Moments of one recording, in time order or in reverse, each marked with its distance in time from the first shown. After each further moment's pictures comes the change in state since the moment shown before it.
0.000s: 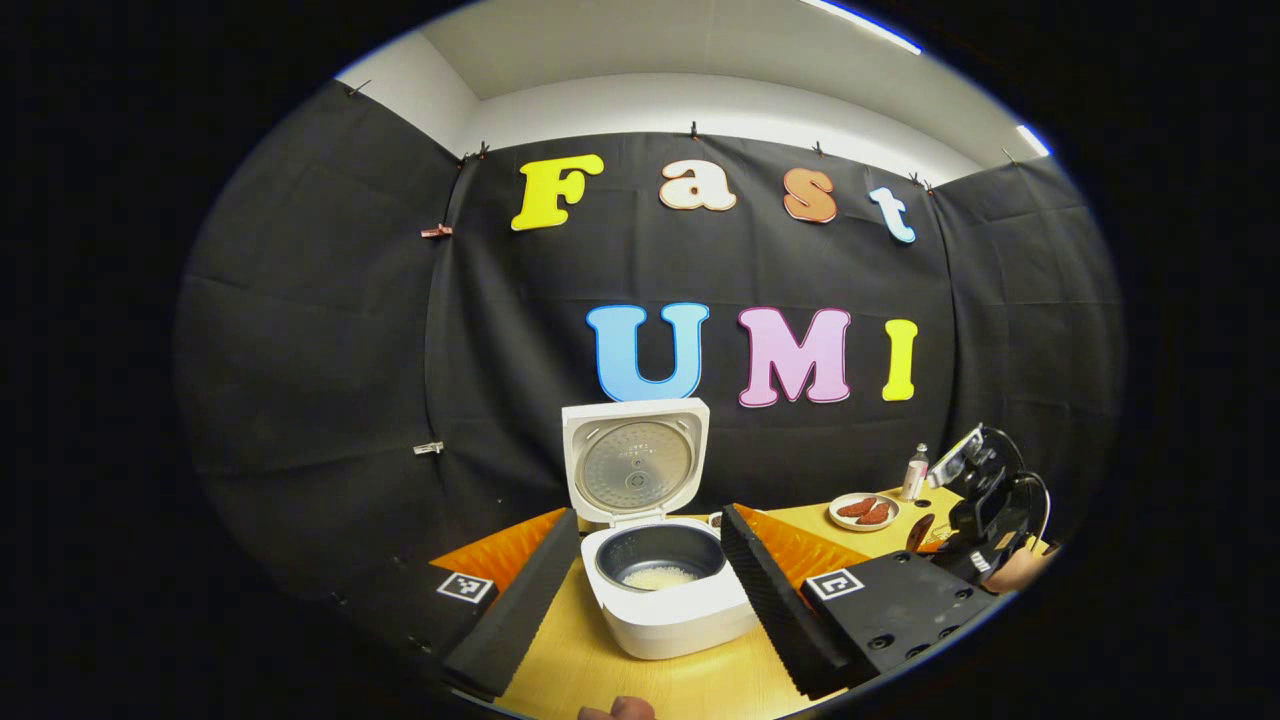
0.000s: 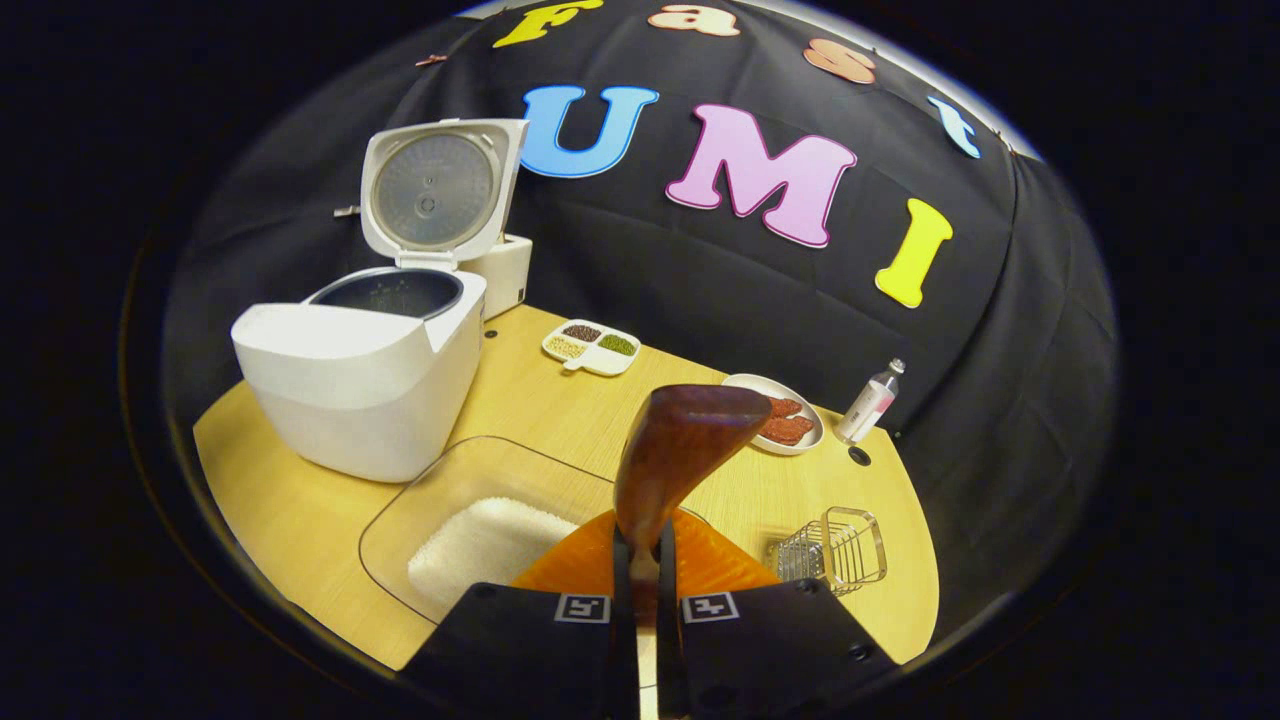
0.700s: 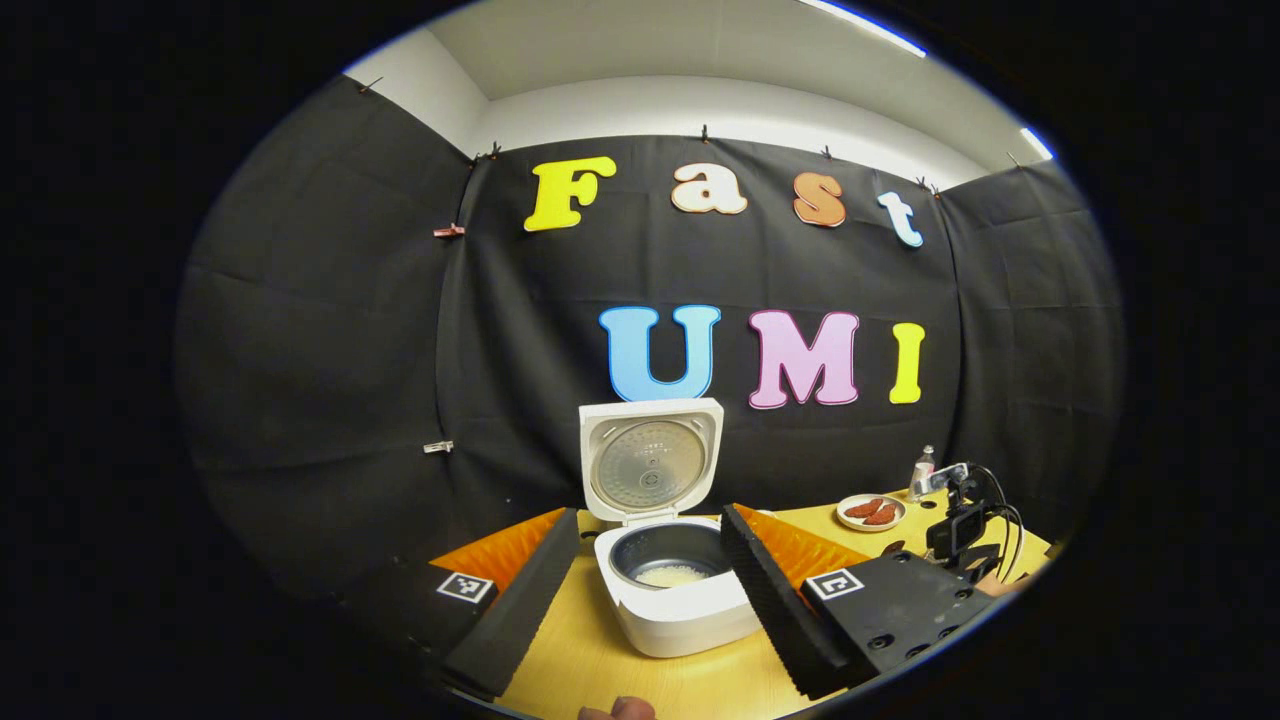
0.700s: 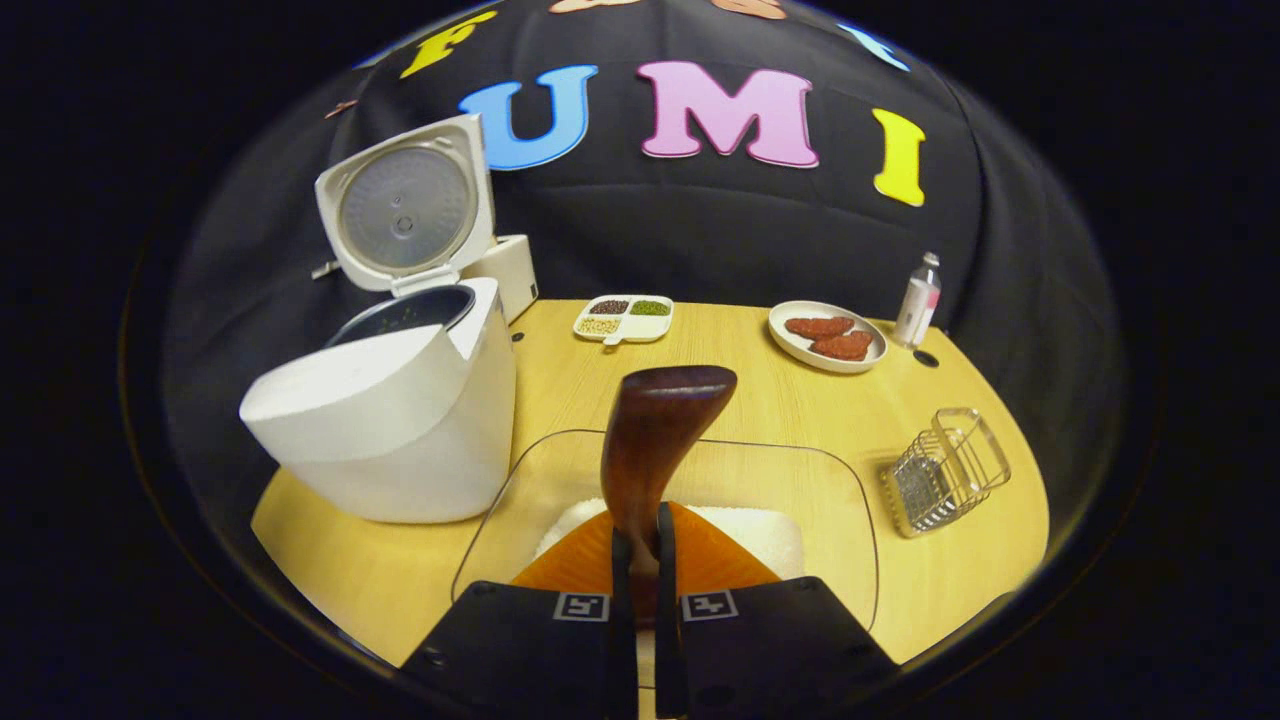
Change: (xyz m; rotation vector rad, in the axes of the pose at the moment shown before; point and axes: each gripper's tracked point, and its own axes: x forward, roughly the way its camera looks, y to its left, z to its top) left arm -0.009 0.021 -0.002 -0.004 -0.014 0.026; right arm 0.015 0.064 -0.013 0.406 0.085 0.091
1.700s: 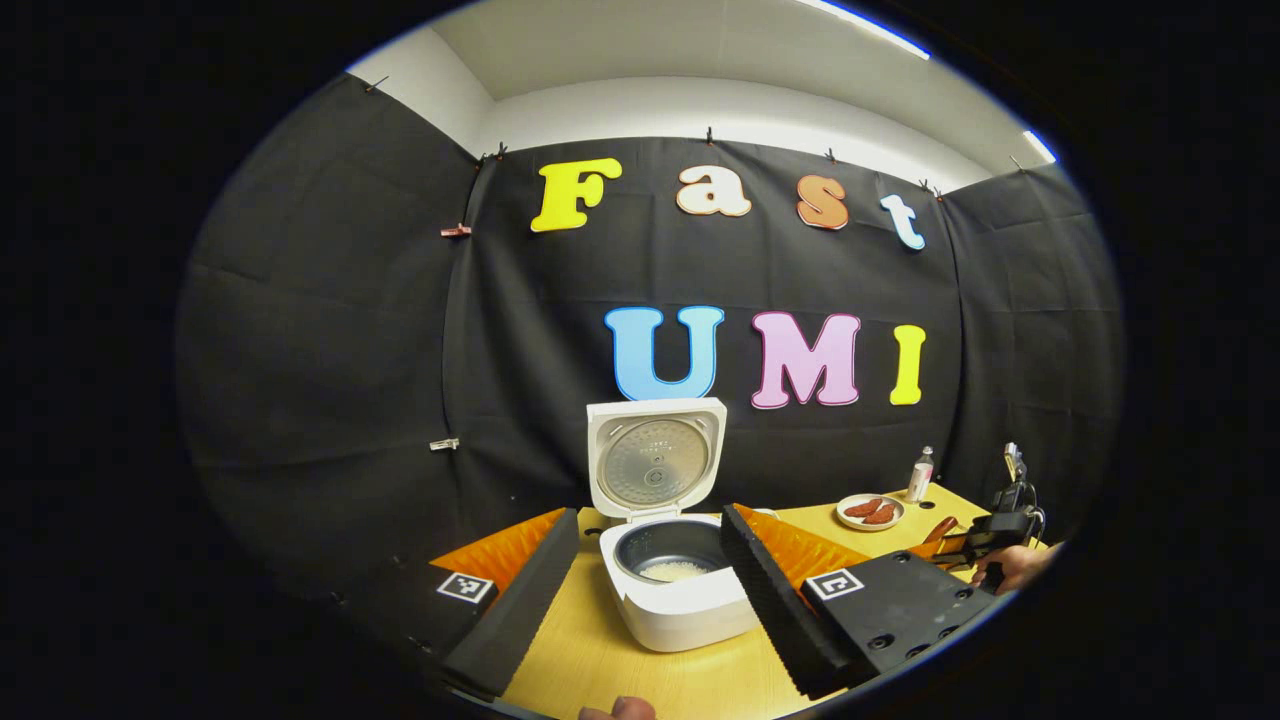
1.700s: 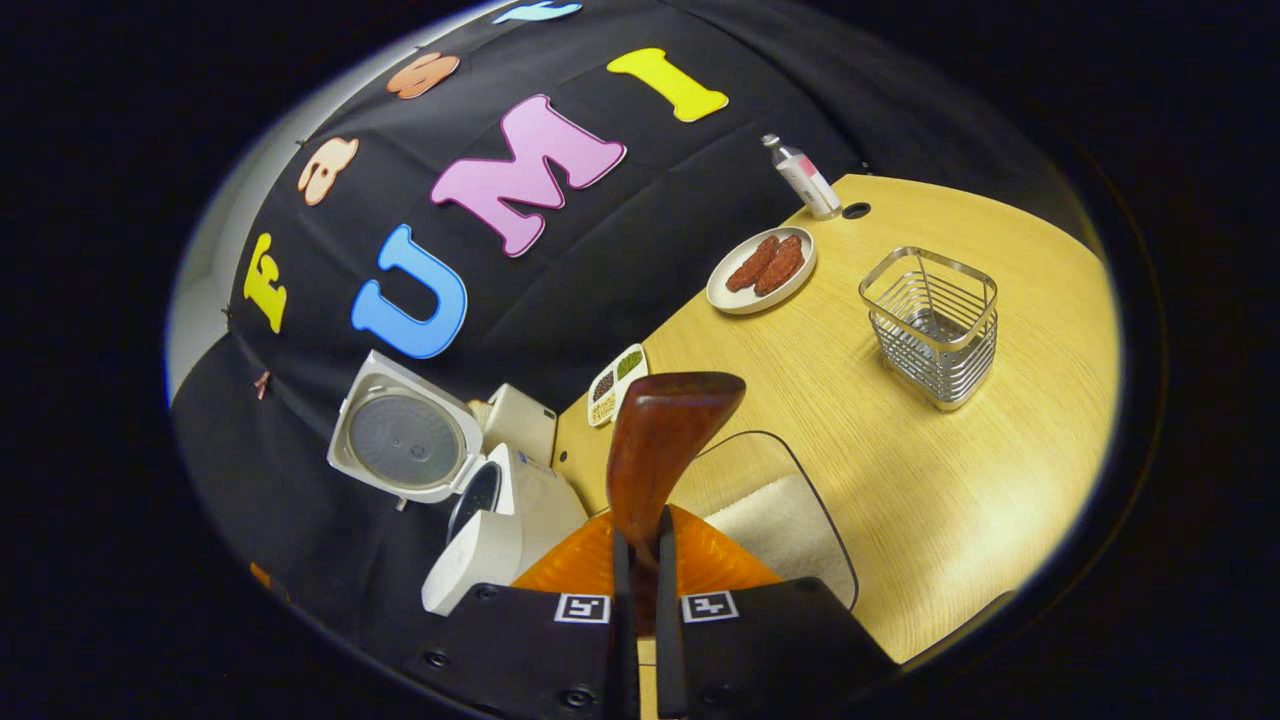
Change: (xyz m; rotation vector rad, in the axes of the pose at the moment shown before) left arm -0.016 0.001 0.004 -0.006 -0.002 0.001; right arm -0.040 -0.049 0.045 0.725 -0.098 0.189
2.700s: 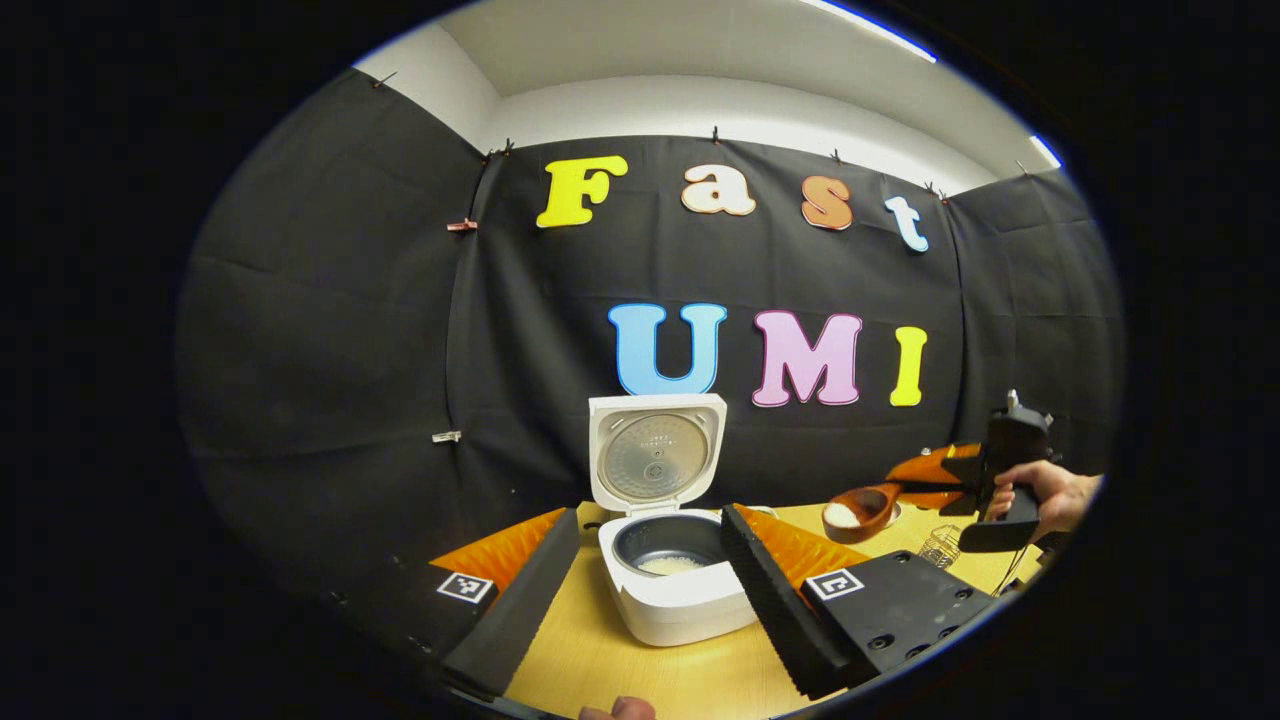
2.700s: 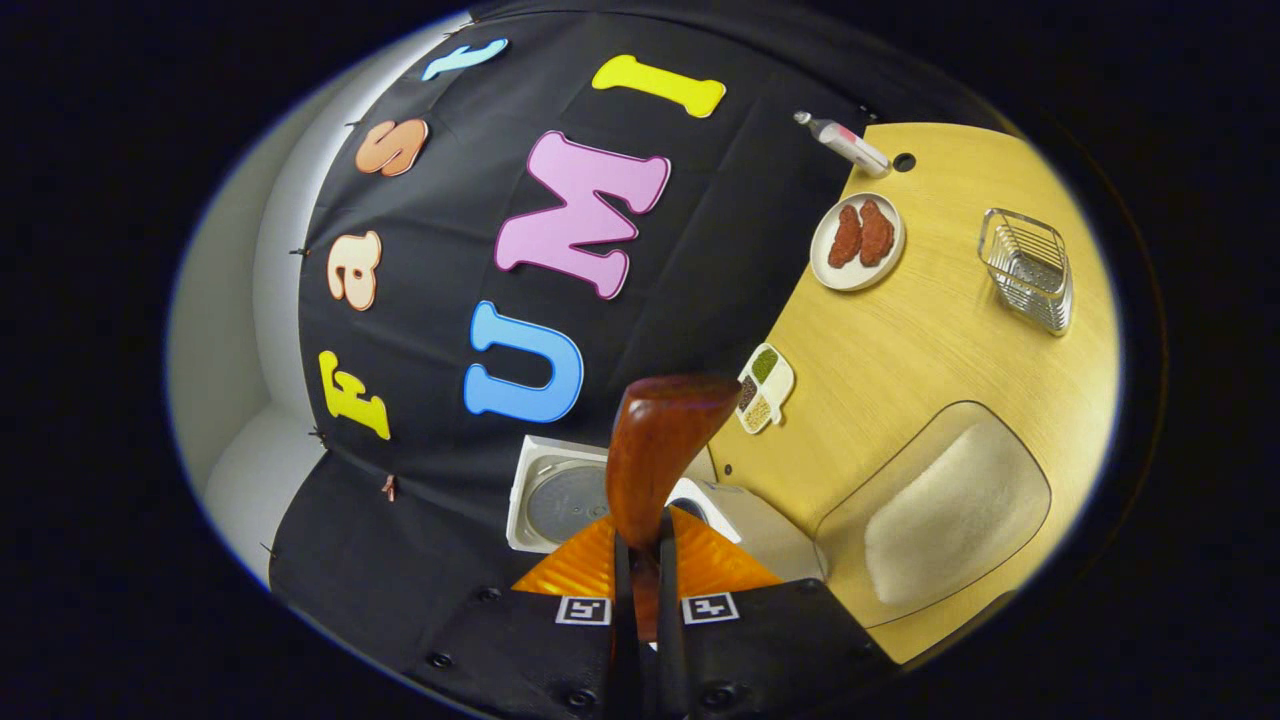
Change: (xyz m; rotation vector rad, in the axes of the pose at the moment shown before) left arm -0.006 0.001 -0.008 -0.025 0.018 0.011; right arm -0.016 0.171 0.054 0.302 0.009 0.247
